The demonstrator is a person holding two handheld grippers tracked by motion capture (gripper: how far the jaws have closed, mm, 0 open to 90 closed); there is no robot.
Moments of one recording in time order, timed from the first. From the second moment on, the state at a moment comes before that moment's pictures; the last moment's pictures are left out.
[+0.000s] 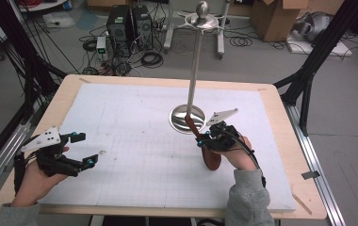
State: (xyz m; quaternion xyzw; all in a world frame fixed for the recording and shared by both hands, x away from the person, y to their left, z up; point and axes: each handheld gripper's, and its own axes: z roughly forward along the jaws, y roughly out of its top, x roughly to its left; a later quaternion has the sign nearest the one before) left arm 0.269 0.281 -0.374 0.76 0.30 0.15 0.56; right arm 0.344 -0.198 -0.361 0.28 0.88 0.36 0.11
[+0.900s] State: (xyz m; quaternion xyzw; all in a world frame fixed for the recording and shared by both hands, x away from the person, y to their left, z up) left arm 0.267 0.281 -0.373 0.76 0.31 0.15 0.56; right arm 0.350 -0.232 -0.358 0.30 0.83 0.46 0.11
